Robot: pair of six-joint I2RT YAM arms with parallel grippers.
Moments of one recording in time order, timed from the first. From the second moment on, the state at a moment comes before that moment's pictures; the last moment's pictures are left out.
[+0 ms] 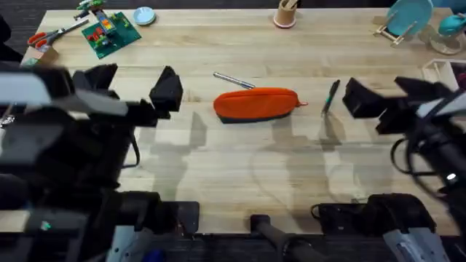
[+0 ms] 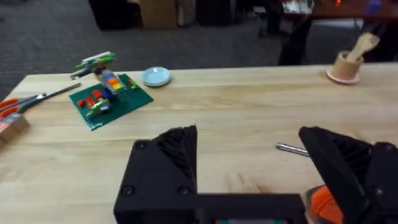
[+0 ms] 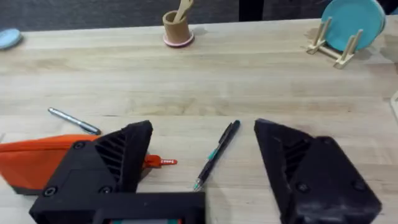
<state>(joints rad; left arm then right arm) 0.00 0.27 0.34 -0.20 0.02 0.01 0.00 0.31 0.39 -0.37 -0.07 0.07</state>
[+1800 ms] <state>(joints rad) 0.01 1.11 0.89 -0.69 0.71 0.98 0.00 0.97 1.04 -0.74 -0.08 0.07</state>
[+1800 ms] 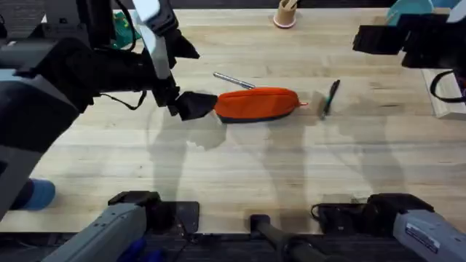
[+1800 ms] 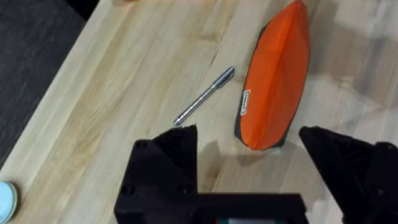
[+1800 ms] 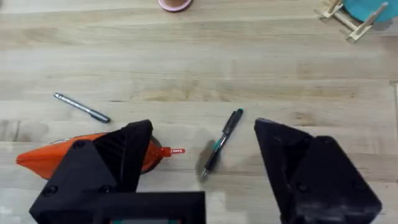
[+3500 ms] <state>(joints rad) 0.01 1.46 0.89 -0.70 0.75 1.19 0.00 0.97 1.04 -0.74 -0.08 0.07</state>
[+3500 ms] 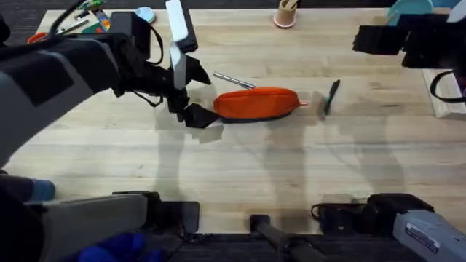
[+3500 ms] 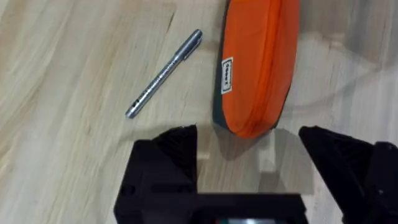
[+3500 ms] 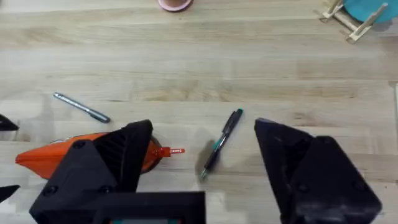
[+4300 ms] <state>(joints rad) -0.03 1.58 0.89 -0.62 0.84 1.20 0.00 0.97 1.04 -0.74 -0.08 0.07</state>
